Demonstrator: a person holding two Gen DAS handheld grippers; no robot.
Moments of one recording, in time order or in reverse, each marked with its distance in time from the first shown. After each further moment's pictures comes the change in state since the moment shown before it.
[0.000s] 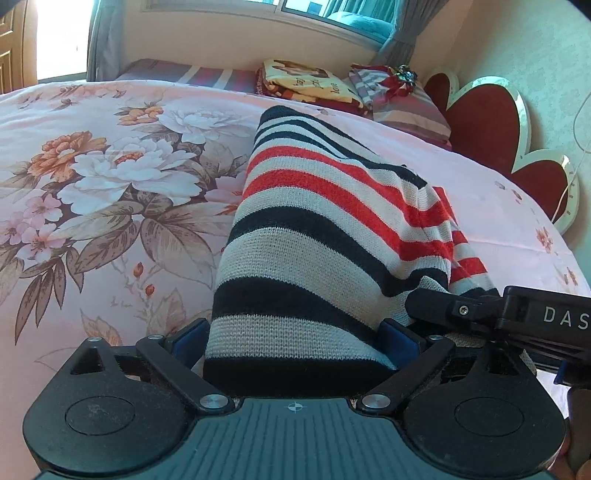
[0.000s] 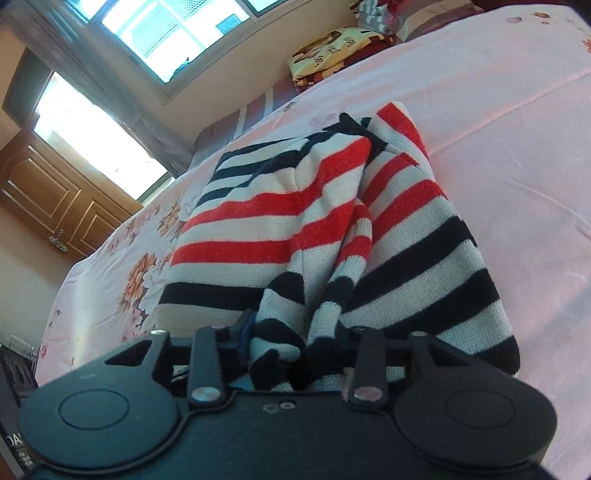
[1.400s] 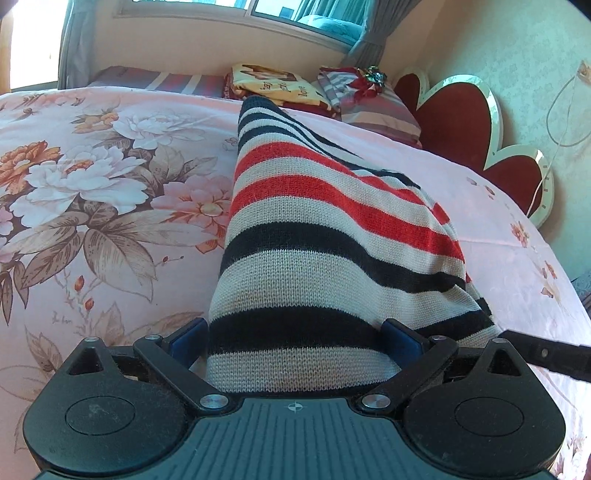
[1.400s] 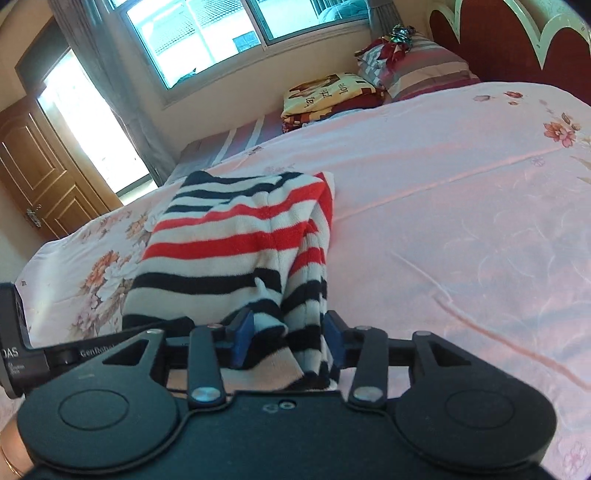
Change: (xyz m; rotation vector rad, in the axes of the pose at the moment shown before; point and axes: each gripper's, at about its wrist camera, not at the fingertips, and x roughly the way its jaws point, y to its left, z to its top) left arm 0.014 -0.021 0.000 0.038 -0.019 -0.098; right arm -0.072 -0.045 0.003 -0.155 -0.085 -0.135
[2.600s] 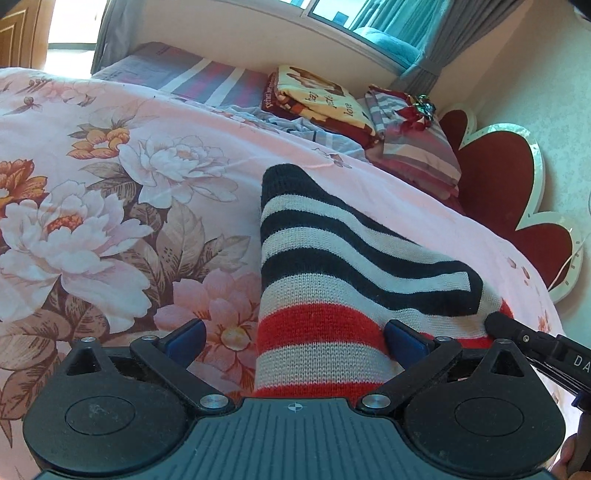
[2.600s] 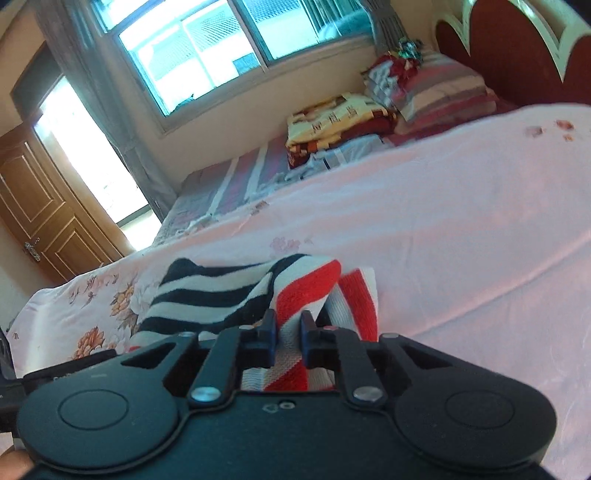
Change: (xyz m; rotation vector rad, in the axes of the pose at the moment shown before) left arm 0.065 0.038 0.097 -0.207 0.005 0.030; right arm 0.089 0.020 0.095 -0.016 -0.110 0.024
